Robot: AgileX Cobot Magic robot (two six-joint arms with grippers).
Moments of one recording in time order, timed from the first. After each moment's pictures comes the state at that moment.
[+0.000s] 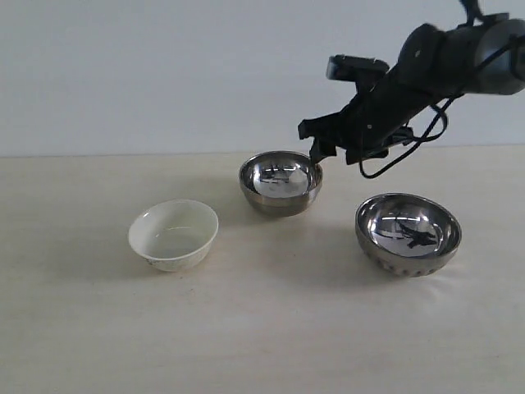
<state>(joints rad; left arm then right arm) -0.07 0.00 0.00 -0.04 0.31 -0.05 0.29 2.12 -1.69 0.38 0.59 -0.18</state>
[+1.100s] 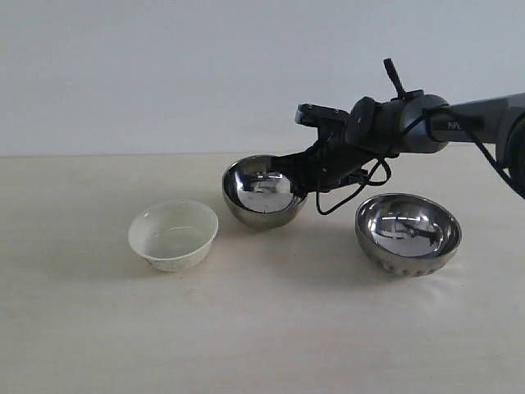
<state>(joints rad) -0.07 0.00 0.00 -0.04 0.31 -0.05 0.36 2.37 -1.81 0.48 0.42 -0.16</state>
